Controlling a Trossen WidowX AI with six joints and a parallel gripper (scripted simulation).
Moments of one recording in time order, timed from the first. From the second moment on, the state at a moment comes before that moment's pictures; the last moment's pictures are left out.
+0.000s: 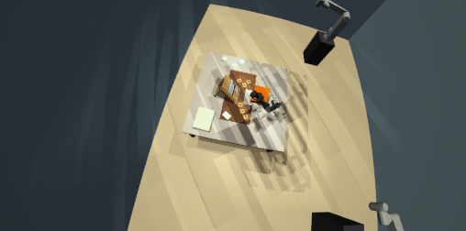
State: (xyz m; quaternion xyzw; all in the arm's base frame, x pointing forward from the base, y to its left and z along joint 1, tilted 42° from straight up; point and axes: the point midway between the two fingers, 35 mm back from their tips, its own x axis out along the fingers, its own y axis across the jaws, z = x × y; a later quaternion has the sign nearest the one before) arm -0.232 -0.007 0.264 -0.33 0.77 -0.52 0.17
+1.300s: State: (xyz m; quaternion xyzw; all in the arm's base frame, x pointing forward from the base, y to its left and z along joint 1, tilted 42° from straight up) arm 0.022 0.287 0.235 0.21 0.39 -0.77 -0.47
